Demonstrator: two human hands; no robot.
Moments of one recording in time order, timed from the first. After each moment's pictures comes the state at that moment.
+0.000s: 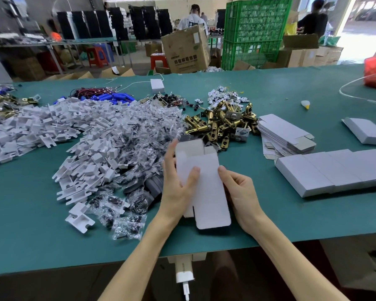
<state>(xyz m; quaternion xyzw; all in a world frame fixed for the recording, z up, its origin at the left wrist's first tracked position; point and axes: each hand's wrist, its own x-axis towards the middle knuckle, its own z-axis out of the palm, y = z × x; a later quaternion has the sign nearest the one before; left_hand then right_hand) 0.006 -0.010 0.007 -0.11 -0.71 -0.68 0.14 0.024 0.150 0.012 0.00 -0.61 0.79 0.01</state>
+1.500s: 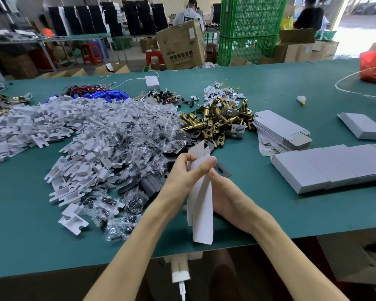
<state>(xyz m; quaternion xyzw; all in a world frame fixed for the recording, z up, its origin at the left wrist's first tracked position) 0.004 0.003 0.046 -0.05 -0.70 -0.71 -0.07 0.028 0.144 0.023 0.12 -0.52 0.81 -0.22</state>
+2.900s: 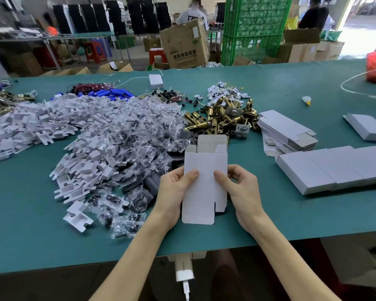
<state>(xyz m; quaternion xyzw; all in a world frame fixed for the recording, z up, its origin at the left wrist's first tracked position) 0.006 -0.016 0.005 0.00 -0.58 -0.81 -0.06 0.018 0.150 0.001 0.00 -0.65 0.75 0.11</state>
